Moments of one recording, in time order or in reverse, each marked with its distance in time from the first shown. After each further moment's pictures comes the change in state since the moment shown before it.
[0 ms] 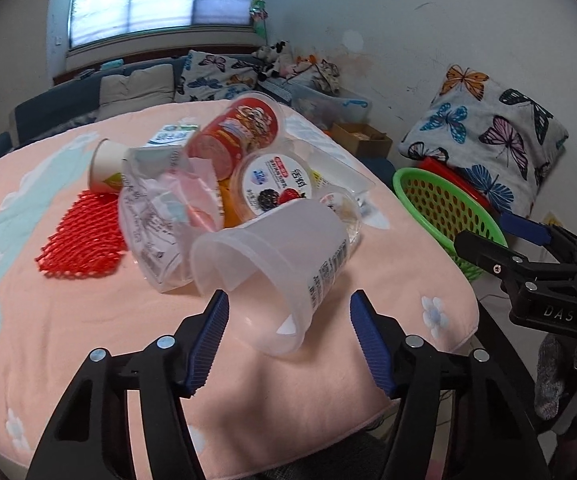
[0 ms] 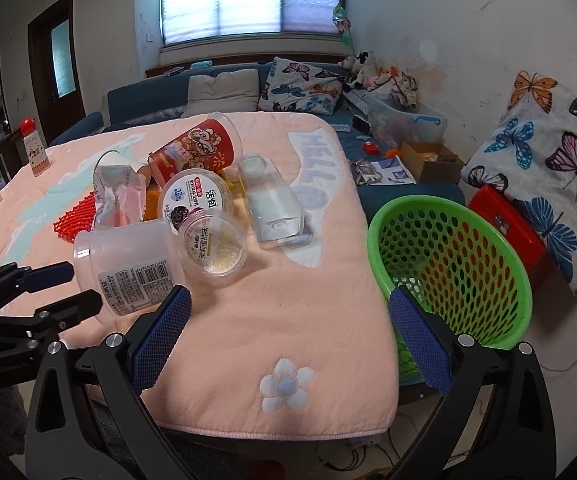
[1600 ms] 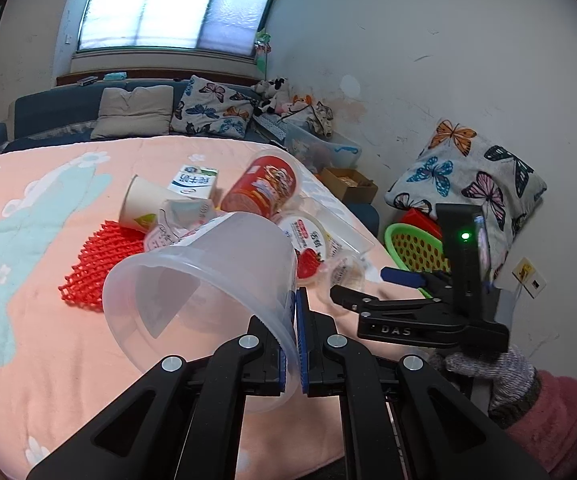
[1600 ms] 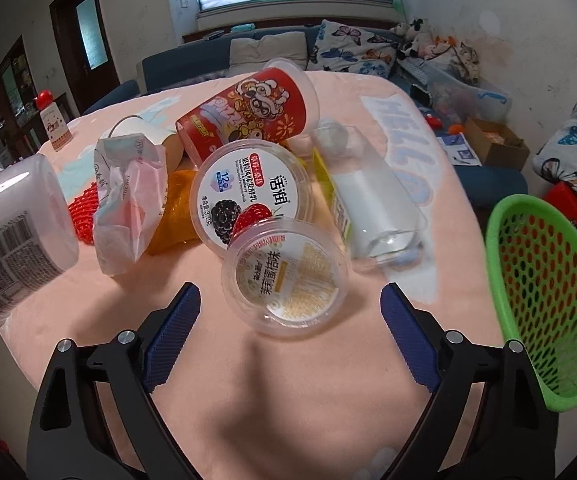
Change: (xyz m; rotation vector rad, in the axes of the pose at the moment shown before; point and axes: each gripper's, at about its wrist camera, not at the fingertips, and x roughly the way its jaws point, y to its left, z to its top) left arm -0.048 0.055 0.023 -0.084 -0.135 -0.088; right arm 0.102 0.051 0.026 -0.045 0.133 0.175
